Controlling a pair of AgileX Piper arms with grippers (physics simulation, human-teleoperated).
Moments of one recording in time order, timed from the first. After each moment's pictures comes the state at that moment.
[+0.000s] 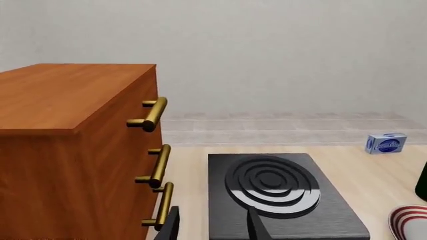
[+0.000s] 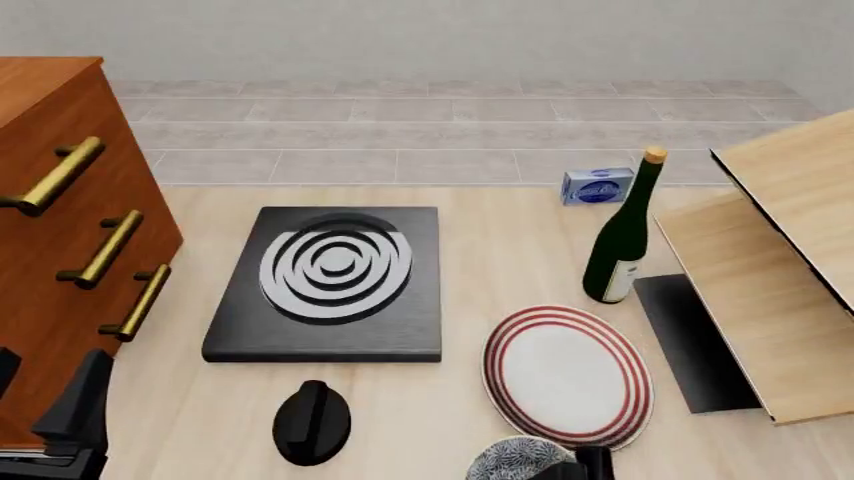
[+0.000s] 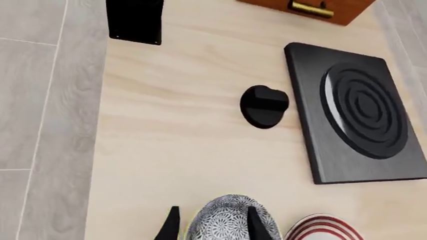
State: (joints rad) left arm -0.03 0.00 0.00 -0.04 -0.01; right arm 1.26 0.84 -0.29 0.15 -0.39
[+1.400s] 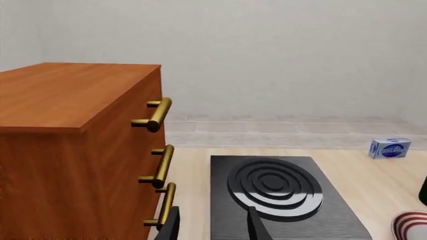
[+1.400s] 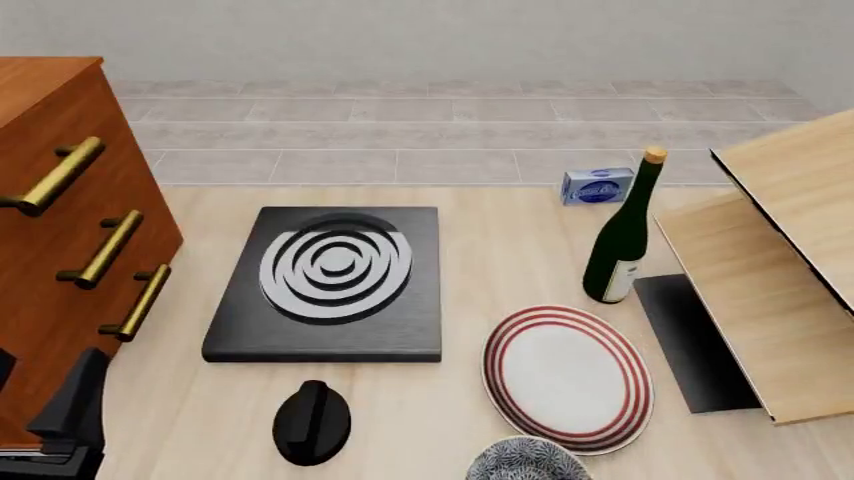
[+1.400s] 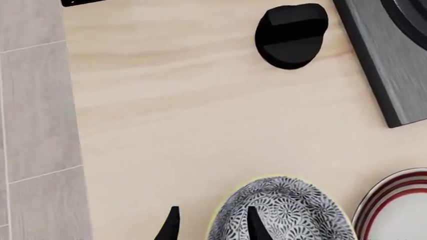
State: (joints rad) left arm -0.01 0.00 0.00 -0.05 -0.02; right arm 1.25 1.26 -0.17 -0.19 -0.08
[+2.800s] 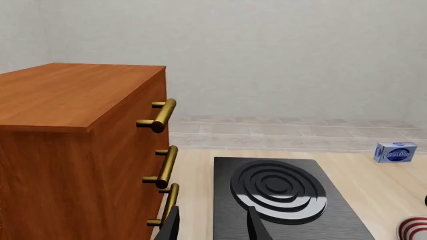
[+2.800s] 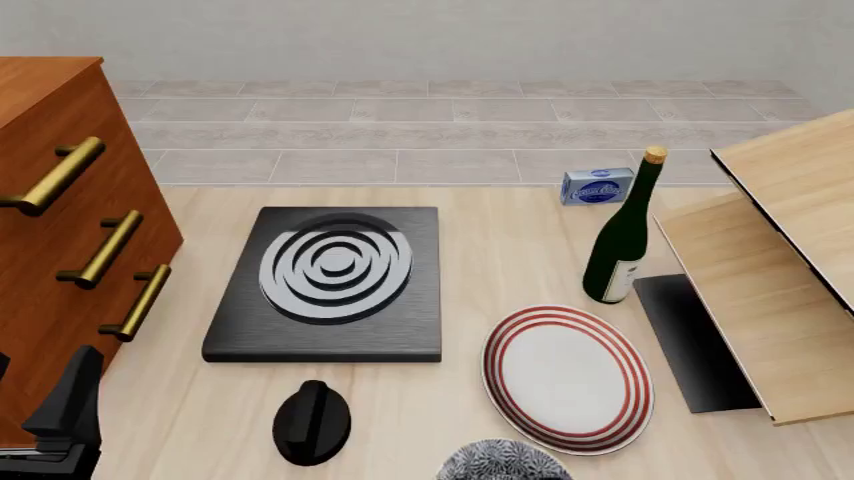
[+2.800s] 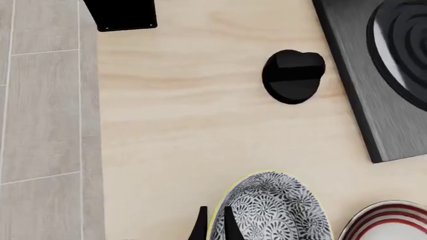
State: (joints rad) left arm 0.01 0.00 0.00 -0.06 -0.03; right arm 1.30 1.14 -0.25 -0.06 -0.17
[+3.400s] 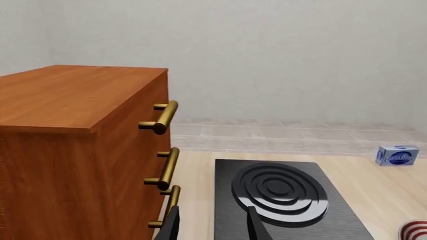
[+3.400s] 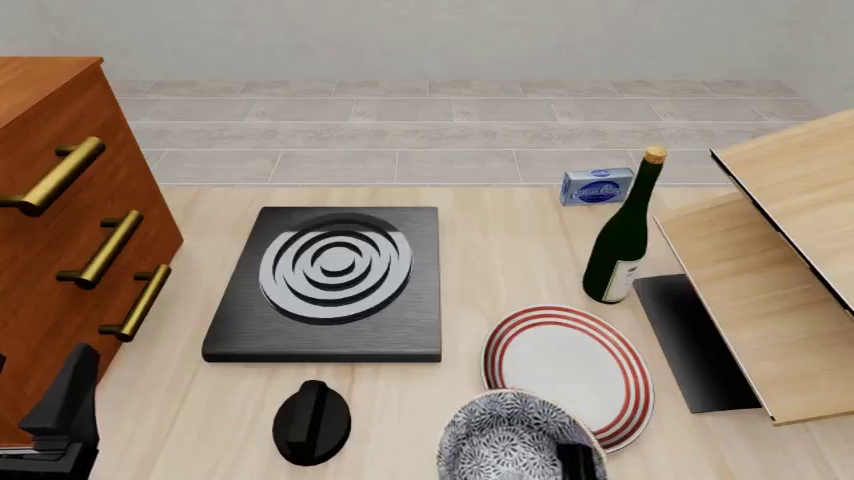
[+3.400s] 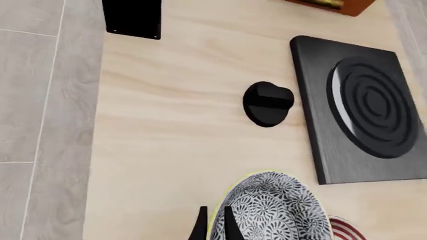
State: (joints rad) left arm 0.02 0.00 0.00 -0.07 -0.03; right arm 1.26 0.93 -0.33 0.14 -0.39
